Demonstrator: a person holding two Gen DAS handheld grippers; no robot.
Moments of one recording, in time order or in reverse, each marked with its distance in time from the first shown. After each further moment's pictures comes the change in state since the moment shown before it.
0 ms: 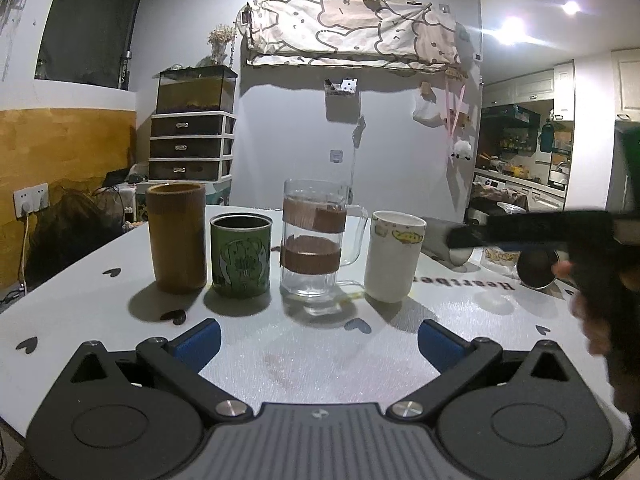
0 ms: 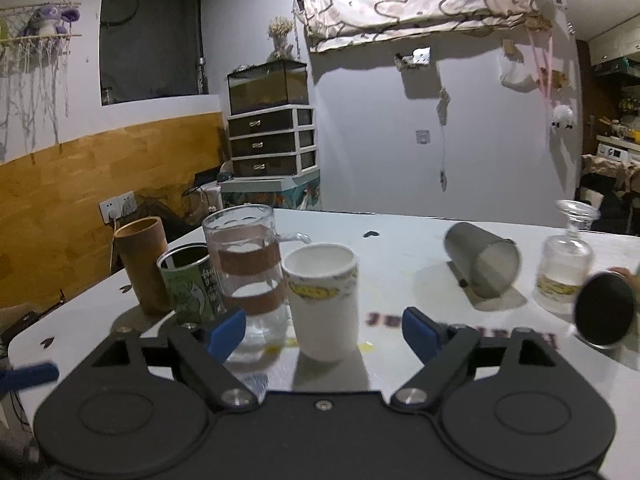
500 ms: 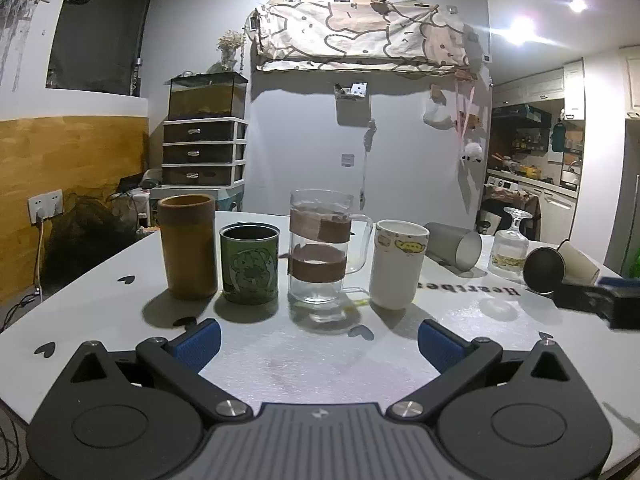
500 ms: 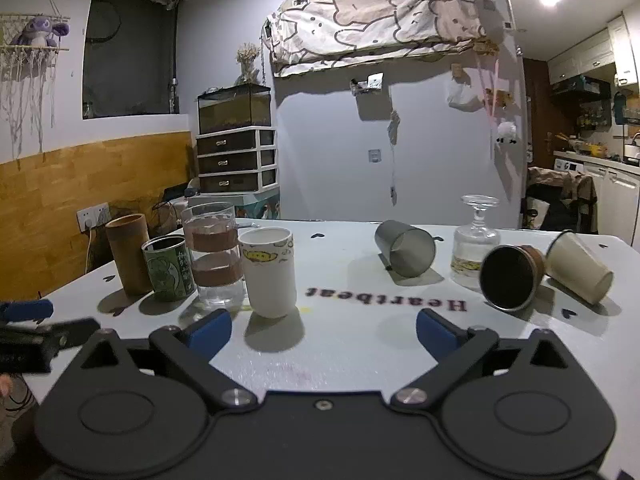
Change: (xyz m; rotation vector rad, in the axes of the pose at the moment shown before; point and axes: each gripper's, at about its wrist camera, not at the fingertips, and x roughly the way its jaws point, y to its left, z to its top) left arm -0.011 -0.008 0.009 0.005 -0.004 0.050; right arm -0.089 -0.022 -0.041 0.004 -0.070 -0.116
